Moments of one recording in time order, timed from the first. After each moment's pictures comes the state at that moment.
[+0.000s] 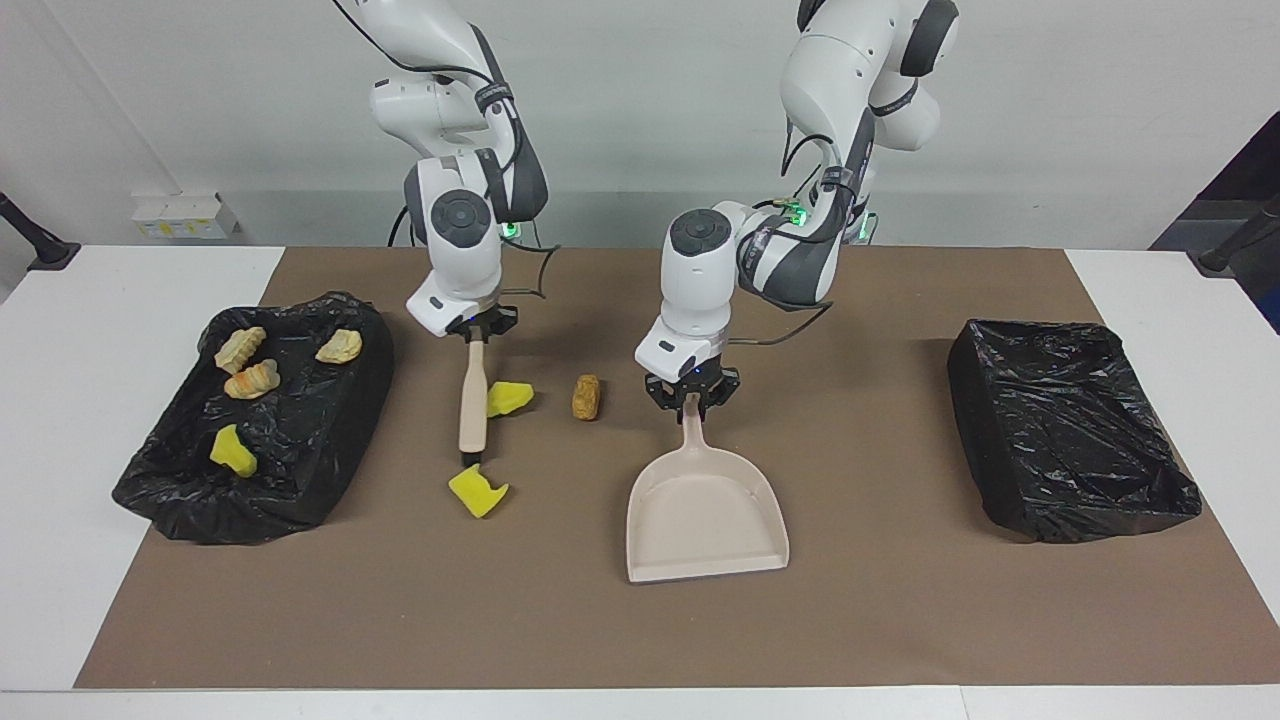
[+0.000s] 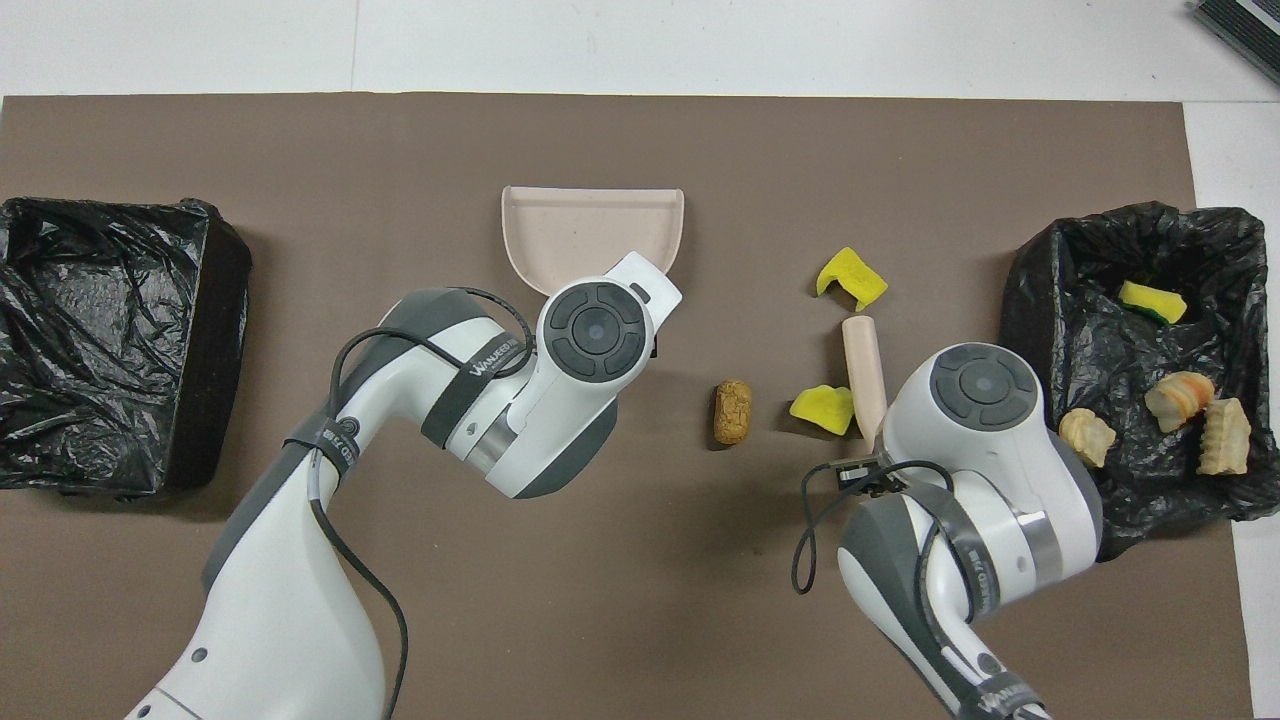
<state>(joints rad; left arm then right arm) -0.60 0.43 -0.07 -1.69 0.22 2.20 -0.70 0.20 0.01 0.11 -2.25 -0.05 2.01 0.24</state>
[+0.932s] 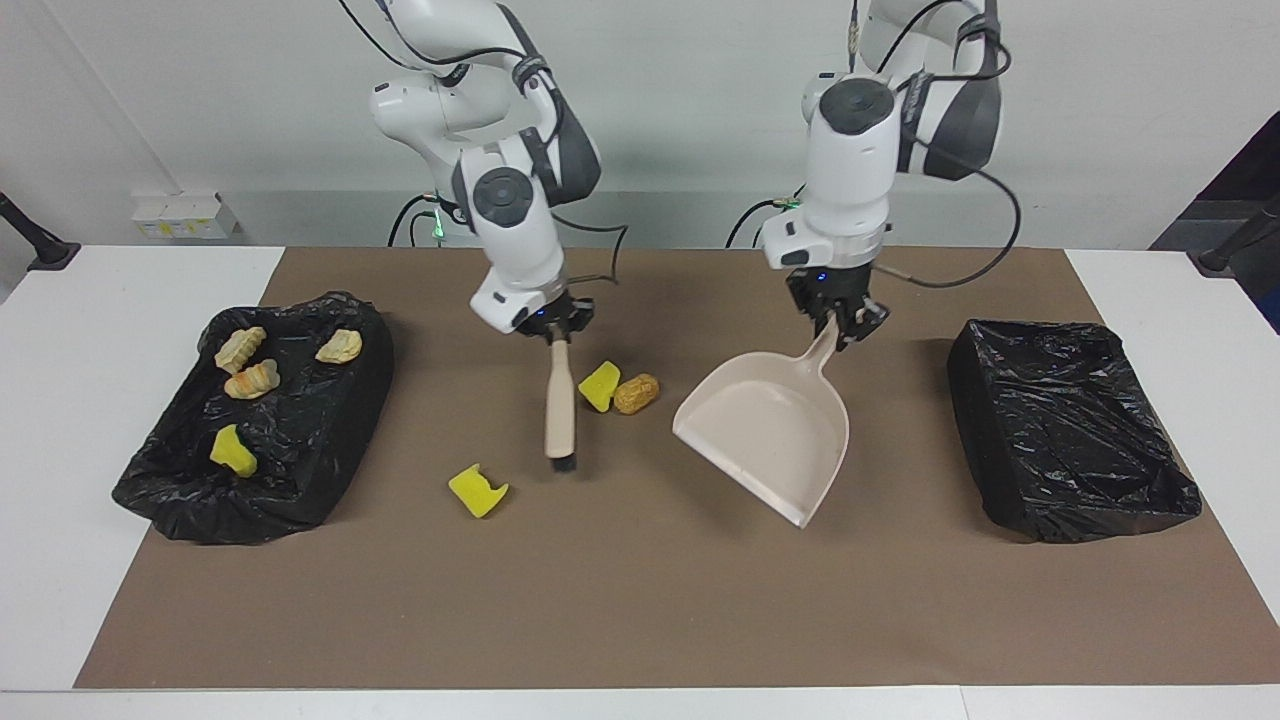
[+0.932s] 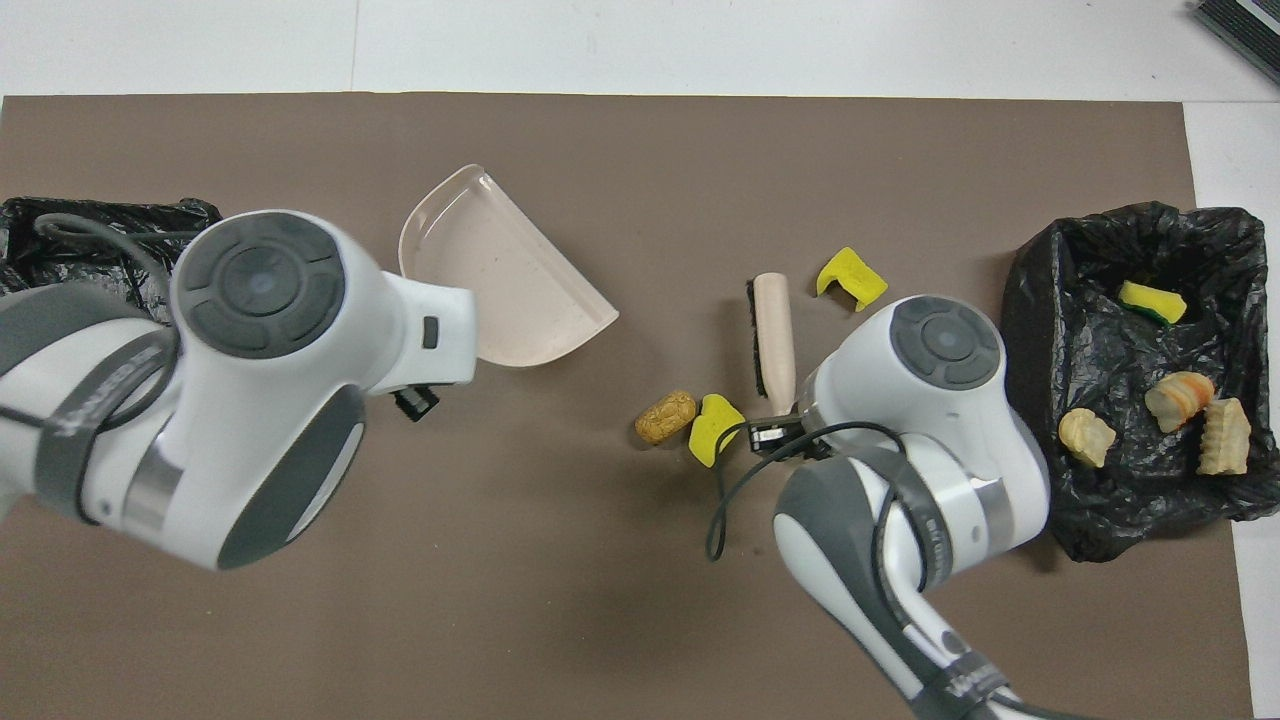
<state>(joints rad) -0.39 -0.03 -0.05 -1.88 0.19 1.83 0.44 0.23 0.09 0.10 -2.03 0.06 2.00 0.27</state>
